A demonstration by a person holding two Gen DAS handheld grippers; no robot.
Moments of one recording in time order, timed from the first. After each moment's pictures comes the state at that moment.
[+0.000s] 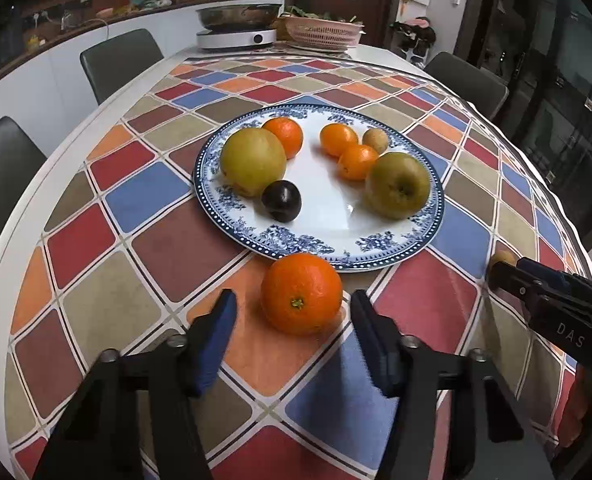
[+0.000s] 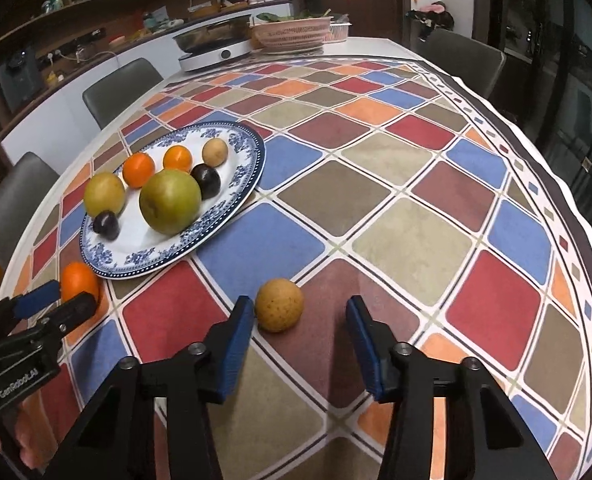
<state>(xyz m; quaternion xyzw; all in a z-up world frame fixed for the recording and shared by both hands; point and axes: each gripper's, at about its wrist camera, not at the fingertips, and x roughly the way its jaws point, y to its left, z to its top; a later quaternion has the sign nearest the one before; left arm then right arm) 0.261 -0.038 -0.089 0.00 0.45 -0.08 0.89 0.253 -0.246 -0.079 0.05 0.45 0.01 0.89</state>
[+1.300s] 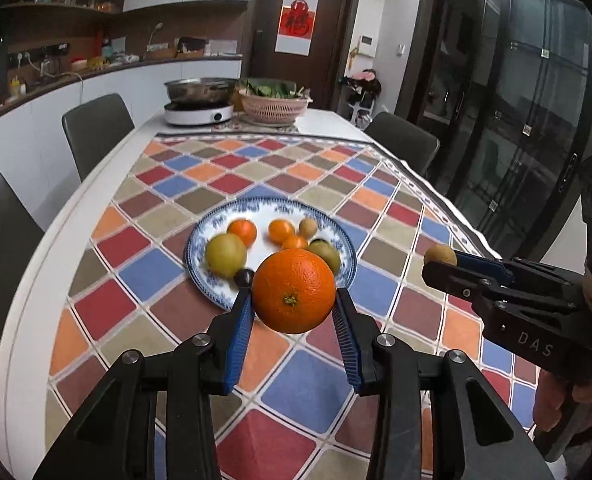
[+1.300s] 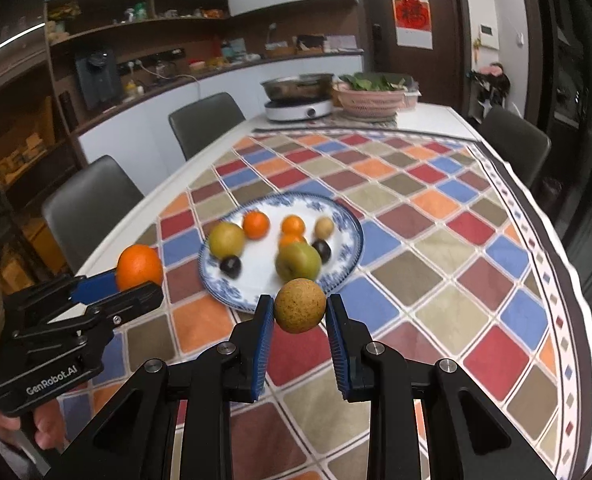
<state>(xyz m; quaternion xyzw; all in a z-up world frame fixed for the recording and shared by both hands) 0.209 -0.024 0.013 -0.02 0.34 -0.17 0.92 0.211 -0.201 0.020 0.02 0.36 0.12 0.92</state>
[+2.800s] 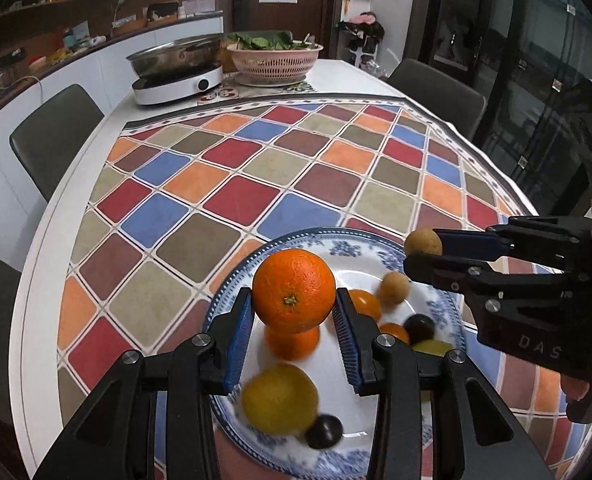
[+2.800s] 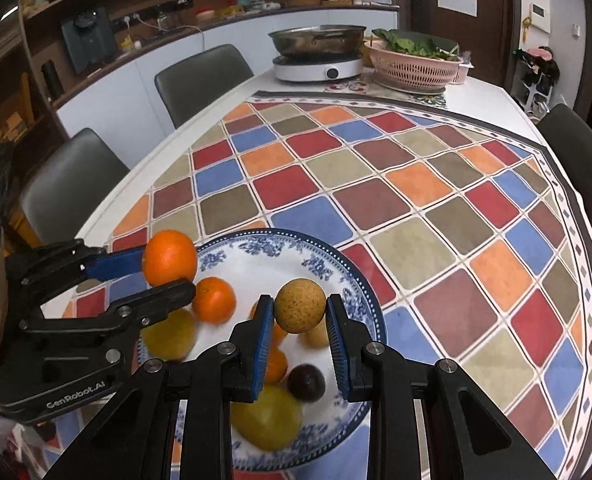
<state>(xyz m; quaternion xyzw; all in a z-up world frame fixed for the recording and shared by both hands) 0.415 -0.036 -0.032 0.06 0.43 -0.17 0.88 0.413 -0.174 -0.017 -0.02 0.45 0.16 0.88</state>
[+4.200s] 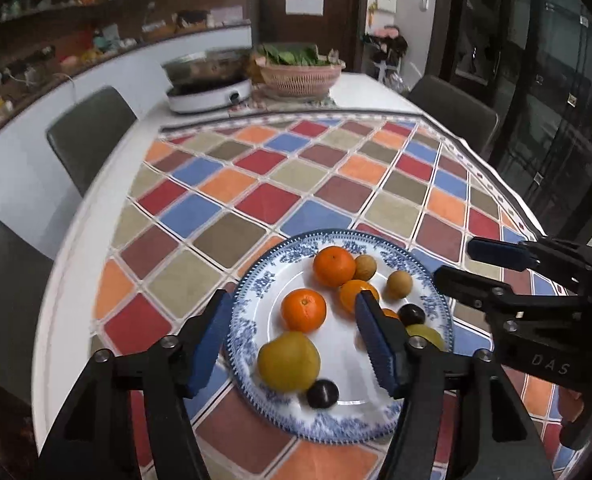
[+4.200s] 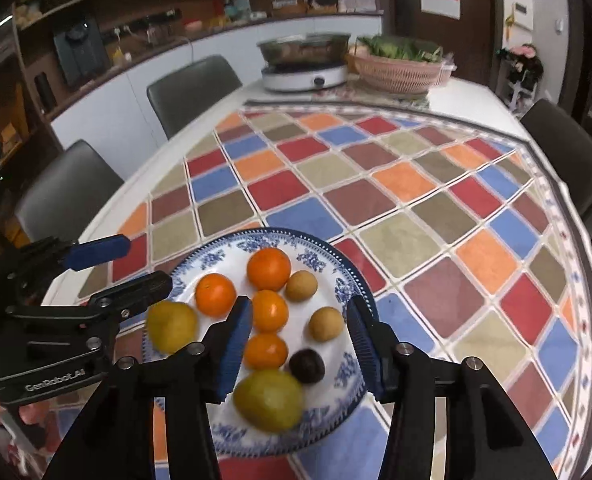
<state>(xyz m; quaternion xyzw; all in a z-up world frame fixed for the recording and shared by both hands) 0.362 -0.028 0.006 0.05 0.40 -0.12 0.91 0.384 -0.182 -0.003 0.00 0.43 0.14 0.89</state>
